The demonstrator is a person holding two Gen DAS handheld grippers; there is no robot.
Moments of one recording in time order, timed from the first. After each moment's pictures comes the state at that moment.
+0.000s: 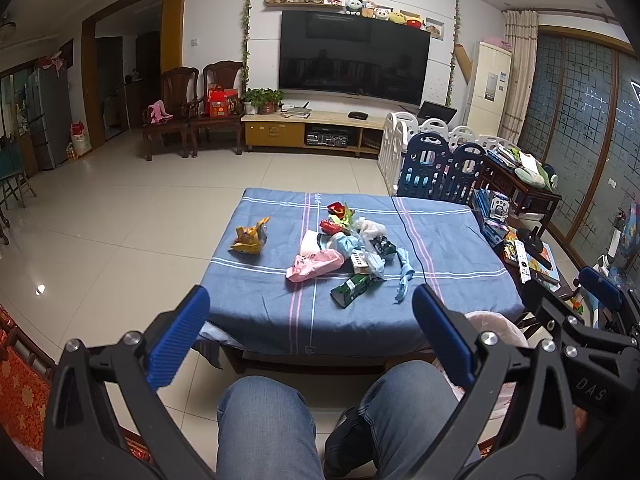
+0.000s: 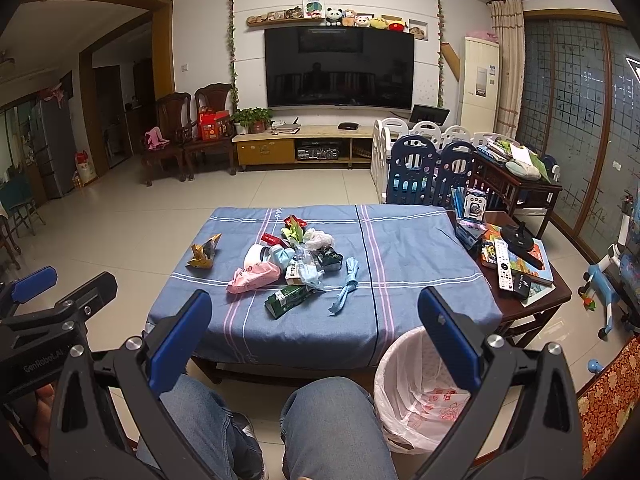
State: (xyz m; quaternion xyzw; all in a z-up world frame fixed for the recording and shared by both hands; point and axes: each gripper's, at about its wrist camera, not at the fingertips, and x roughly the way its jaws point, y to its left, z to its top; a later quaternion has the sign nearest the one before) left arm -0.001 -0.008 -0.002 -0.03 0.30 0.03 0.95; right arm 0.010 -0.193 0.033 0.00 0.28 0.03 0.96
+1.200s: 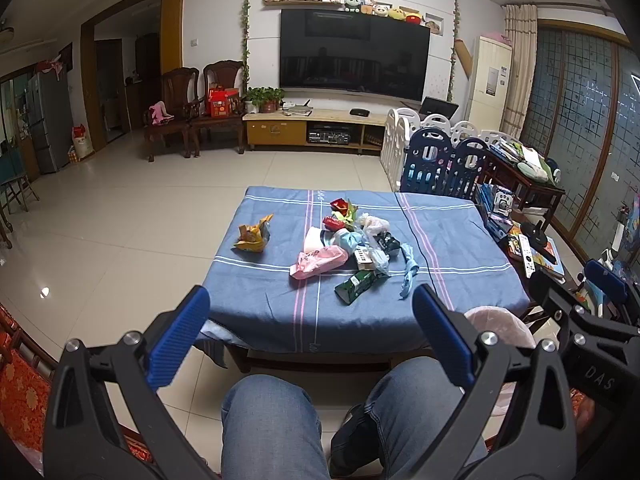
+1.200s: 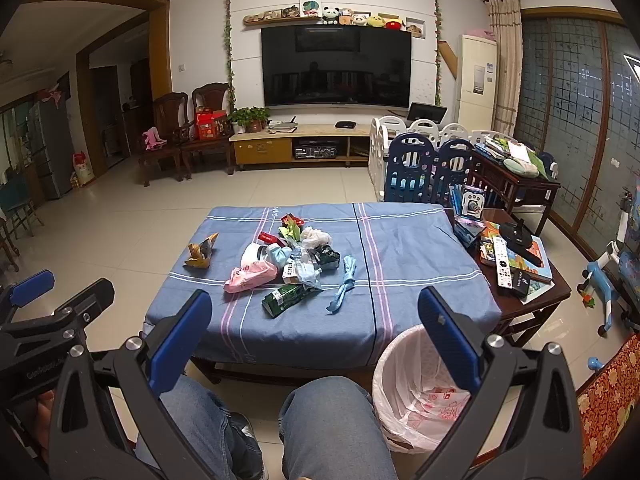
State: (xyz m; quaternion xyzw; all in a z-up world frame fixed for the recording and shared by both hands) left arm 0.006 -0.009 -0.013 -0.02 0.30 0.03 0.95; right arm 0.010 -0.195 0.033 0.00 0.29 0.03 0.96
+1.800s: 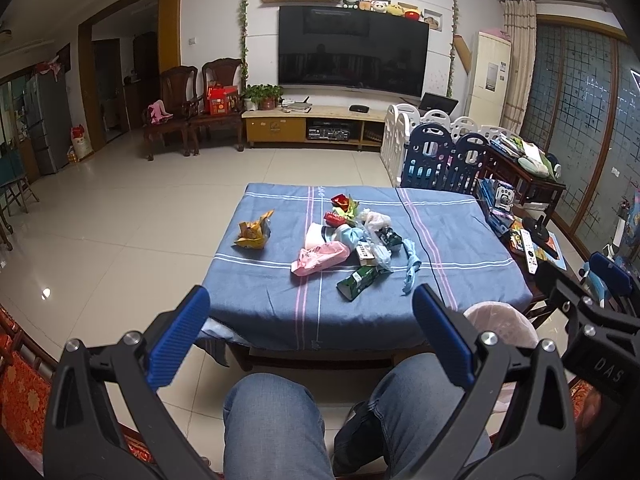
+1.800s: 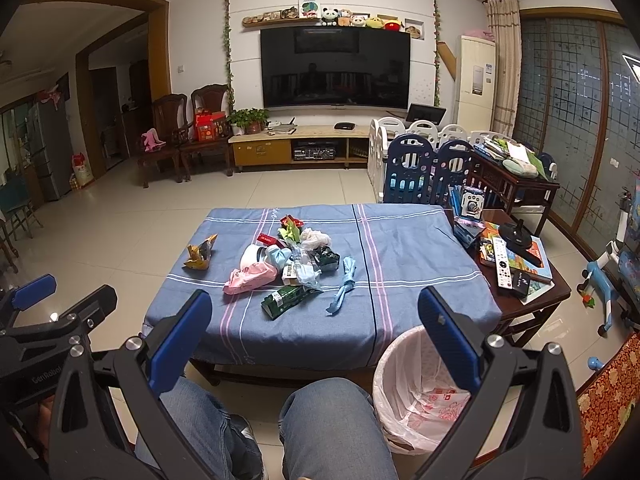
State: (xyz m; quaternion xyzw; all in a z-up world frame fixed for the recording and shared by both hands) left arm 0.006 -0.007 -0.020 -0.02 0.30 0.03 0.95; right arm 0.011 -0.200 0.031 0.00 0.28 0.03 0.96
